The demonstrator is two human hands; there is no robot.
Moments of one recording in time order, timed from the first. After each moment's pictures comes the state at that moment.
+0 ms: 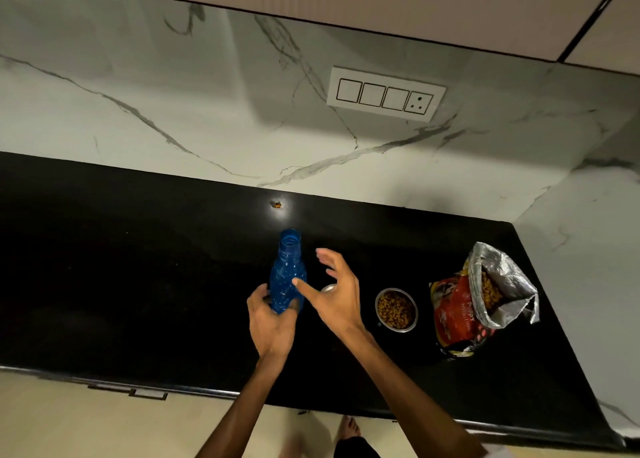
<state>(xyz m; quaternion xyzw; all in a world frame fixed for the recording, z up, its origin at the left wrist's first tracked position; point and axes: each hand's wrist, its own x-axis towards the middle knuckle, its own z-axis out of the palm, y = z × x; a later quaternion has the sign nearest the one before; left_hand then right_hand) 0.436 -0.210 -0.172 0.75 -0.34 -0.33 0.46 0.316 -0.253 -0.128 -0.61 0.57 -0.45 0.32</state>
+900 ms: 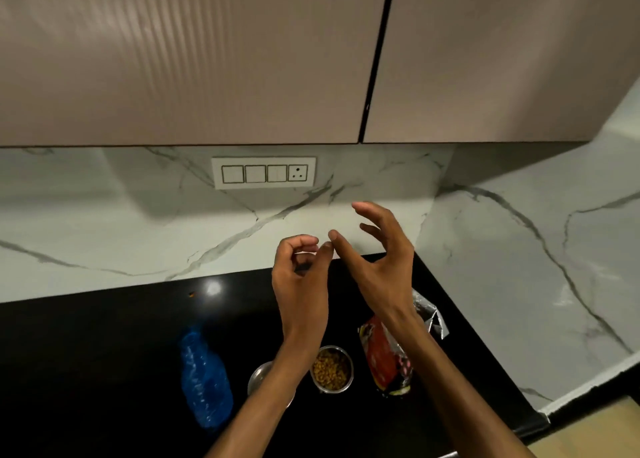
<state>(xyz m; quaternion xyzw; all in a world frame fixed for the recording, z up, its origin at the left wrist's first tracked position) 0.272 -0.255 0.080 0.41 -0.42 -0.50 0.64 0.156 -0.257 0.087 -0.57 0.50 -0.65 0.07</state>
